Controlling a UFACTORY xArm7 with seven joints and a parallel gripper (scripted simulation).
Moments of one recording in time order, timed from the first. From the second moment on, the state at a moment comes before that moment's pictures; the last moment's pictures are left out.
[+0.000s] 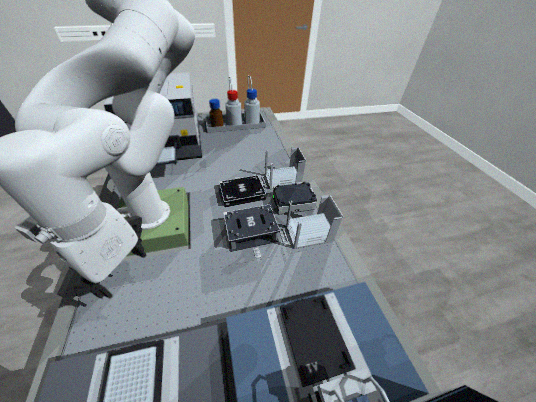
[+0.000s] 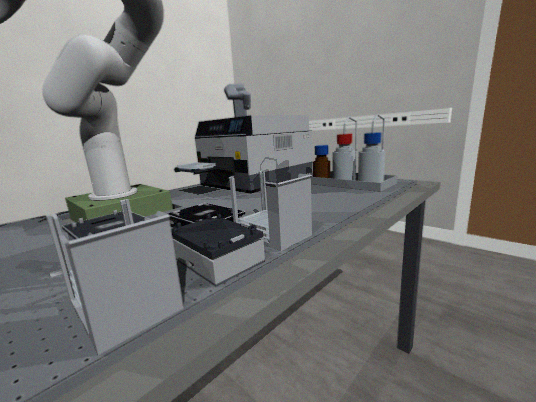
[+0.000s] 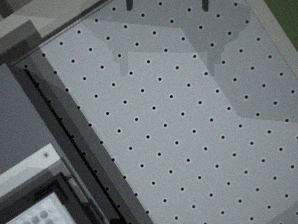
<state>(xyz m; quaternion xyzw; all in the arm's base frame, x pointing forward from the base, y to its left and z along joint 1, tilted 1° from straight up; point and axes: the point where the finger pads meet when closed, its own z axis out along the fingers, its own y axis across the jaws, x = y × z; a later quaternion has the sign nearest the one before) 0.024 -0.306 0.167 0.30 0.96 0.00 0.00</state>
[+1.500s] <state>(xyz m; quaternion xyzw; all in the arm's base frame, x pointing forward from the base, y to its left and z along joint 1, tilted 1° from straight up) 0.135 -0.256 0.168 -0.07 1.00 0.00 0.00</state>
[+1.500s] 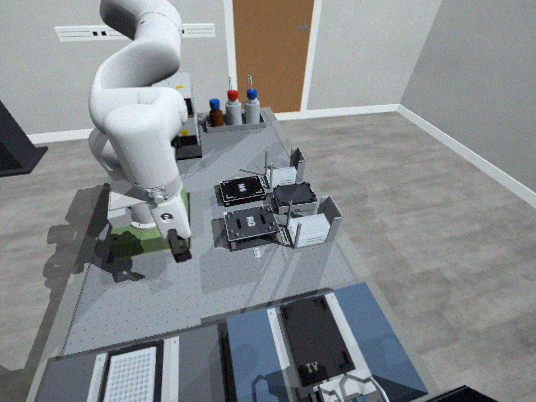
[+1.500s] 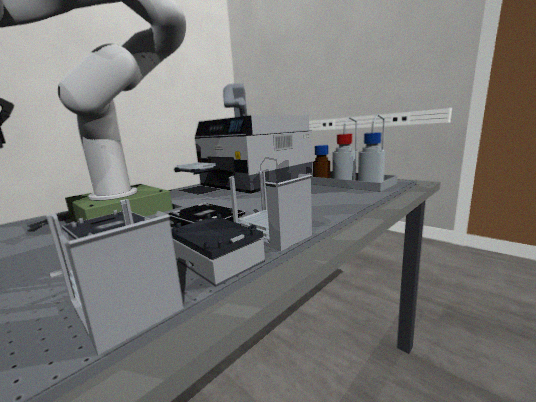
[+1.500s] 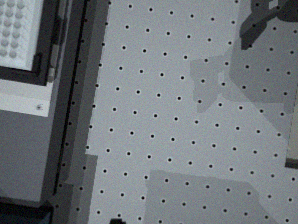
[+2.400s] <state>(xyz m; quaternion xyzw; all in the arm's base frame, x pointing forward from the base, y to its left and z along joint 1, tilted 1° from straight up) 0.198 -0.218 0.168 -0.28 0.96 0.00 0.00</state>
